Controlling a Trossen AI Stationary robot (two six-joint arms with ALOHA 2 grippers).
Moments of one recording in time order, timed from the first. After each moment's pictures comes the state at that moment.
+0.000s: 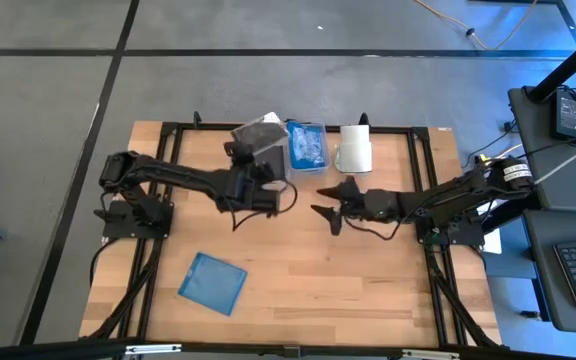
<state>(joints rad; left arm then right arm) -0.06 1.68 1.38 -1.15 -1.33 -0.16 0.10 1.38 0.47 0.70 0.37 0.33</state>
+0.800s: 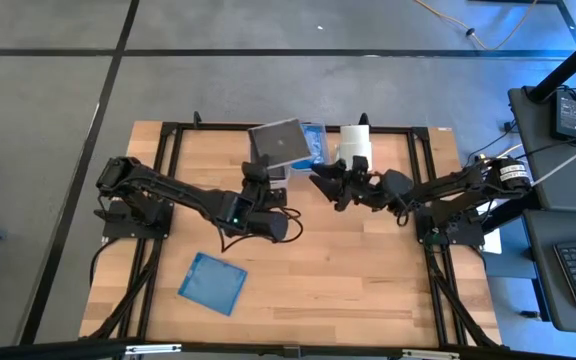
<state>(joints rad) -0.23 1.68 1.39 -0.66 -1.57 0.54 0.02 1.41 0.59 1.17 0.27 0.57</state>
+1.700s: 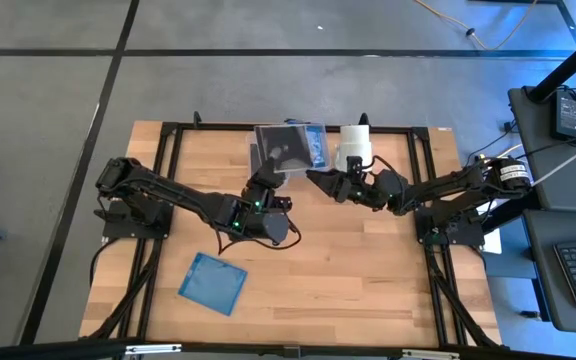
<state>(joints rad) -0.26 1.68 1.39 -0.45 -1.57 1.15 0.01 1.41 0.59 1.05 0.27 0.94</state>
